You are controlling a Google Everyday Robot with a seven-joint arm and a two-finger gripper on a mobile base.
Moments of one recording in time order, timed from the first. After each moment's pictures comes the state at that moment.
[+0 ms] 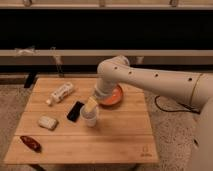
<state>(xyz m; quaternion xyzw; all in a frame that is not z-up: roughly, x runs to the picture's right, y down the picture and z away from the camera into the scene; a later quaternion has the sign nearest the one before) -0.046 0.077 0.726 -0.36 -0.03 0.38 0.85</state>
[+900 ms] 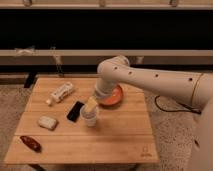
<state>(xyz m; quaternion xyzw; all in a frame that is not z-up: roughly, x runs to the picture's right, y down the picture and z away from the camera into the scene) -0.040 0.072 0.726 -0.35 -0.03 0.39 0.85</state>
